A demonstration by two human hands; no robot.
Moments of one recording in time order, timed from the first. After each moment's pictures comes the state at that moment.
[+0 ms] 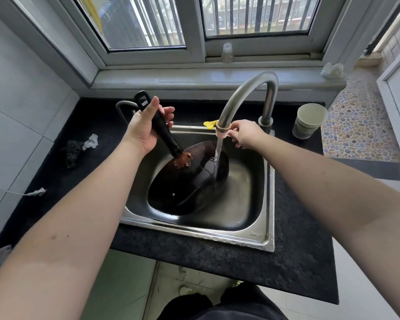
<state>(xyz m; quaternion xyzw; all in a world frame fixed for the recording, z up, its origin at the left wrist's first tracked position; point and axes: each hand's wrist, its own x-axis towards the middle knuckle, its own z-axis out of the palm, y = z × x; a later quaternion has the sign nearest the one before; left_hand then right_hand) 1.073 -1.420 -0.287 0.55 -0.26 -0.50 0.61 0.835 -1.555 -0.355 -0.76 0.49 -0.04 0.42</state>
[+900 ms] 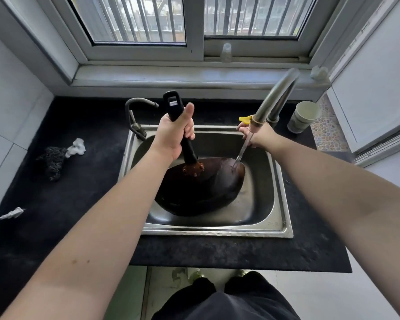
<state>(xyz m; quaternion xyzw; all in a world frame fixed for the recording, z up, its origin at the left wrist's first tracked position) 1.075 -1.410 -0.303 0.49 -0.34 -0.55 0.59 0.853 -1.520 -0.345 -0.66 0.62 -0.11 0.41</state>
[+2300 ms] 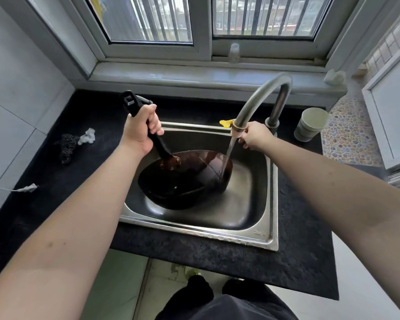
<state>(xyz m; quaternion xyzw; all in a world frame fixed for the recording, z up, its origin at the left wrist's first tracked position) 1.097 -1.404 -0.296 0.55 -0.23 -0.46 0.66 0.835 -1.553 -0.365 -0.75 0.52 -0.06 0.39</state>
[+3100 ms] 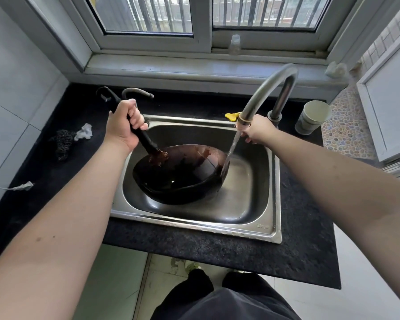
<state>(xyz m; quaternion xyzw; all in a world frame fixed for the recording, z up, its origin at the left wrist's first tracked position) 1.142 -1.391 -0.308 0.53 -0.20 -0.46 0.69 0.839 -1.552 -0.362 -0.75 0.54 -0.04 0.37</state>
